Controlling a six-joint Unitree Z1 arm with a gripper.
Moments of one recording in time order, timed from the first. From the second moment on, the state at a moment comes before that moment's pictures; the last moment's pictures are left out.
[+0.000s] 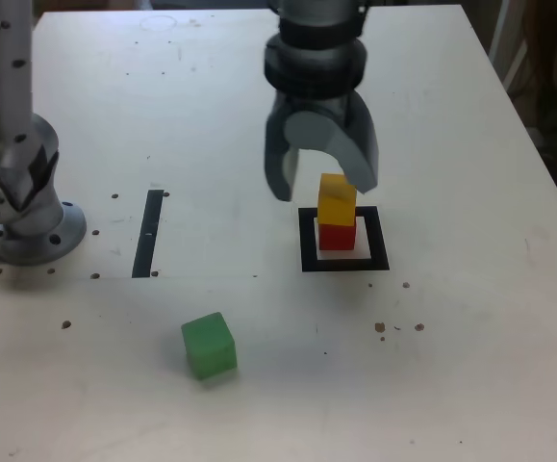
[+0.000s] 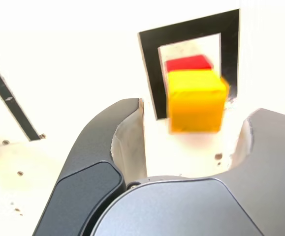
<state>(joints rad) -0.13 1.84 -1.46 1.23 0.06 0.00</state>
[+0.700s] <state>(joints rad) -0.59 1.65 -1.25 1.25 -0.07 -0.58</state>
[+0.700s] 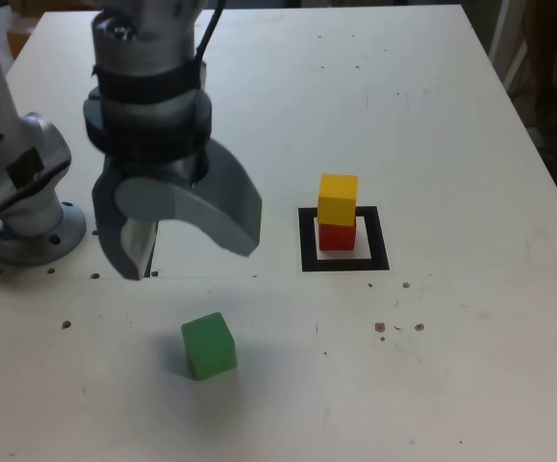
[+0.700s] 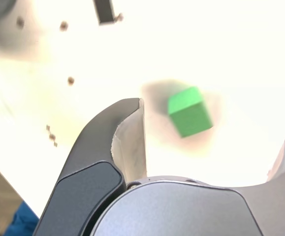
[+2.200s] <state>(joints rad) -0.64 1.85 -1.10 0.90 -0.12 -0.93</state>
